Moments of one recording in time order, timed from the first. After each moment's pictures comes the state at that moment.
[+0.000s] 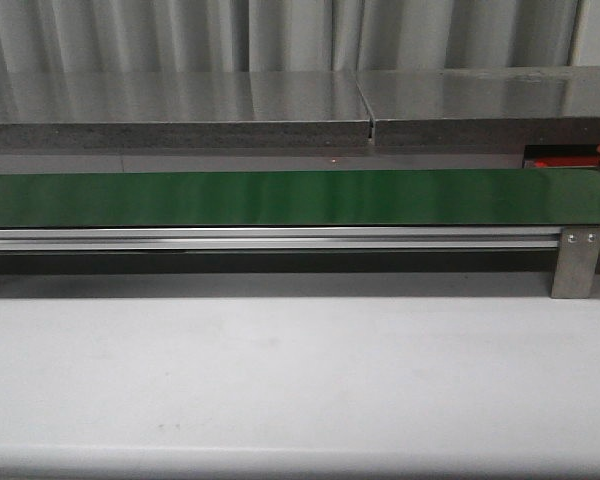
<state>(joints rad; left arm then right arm) -0.15 0.53 -0.43 -0.65 0.28 0.53 -0.51 1.27 -0.97 0.63 0.65 -0.69</state>
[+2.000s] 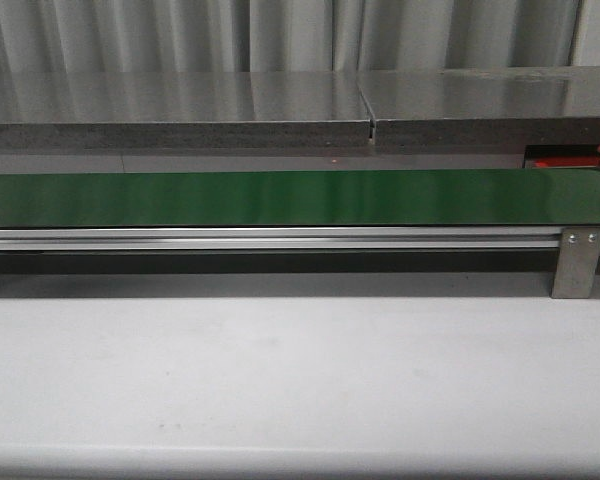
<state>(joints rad) -0.15 0.53 -0.43 -0.65 0.28 0.53 -0.60 1.47 -0.85 0.66 0.31 -0.57</state>
